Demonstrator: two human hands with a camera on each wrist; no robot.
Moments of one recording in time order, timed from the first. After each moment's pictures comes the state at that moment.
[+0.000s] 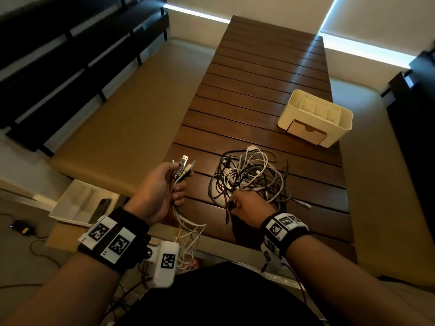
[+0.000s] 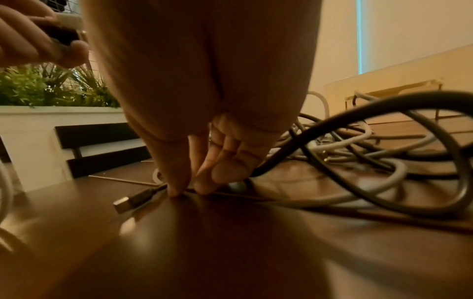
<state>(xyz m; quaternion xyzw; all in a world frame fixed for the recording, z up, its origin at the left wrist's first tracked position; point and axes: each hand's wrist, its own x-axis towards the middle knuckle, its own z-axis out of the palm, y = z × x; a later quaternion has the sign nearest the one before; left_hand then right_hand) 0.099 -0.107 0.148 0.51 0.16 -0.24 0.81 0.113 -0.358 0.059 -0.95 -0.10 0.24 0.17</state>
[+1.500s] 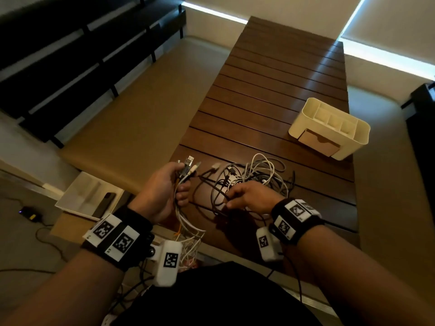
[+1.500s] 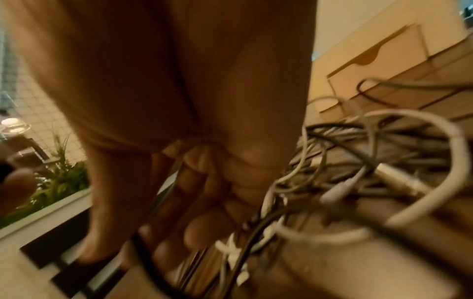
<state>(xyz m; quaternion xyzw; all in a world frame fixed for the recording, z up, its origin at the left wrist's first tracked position) 0.116 -0.113 0.144 0.51 0.17 -0.23 0.81 0.161 -0.356 0.108 -0.86 -0.08 0.37 0.34</state>
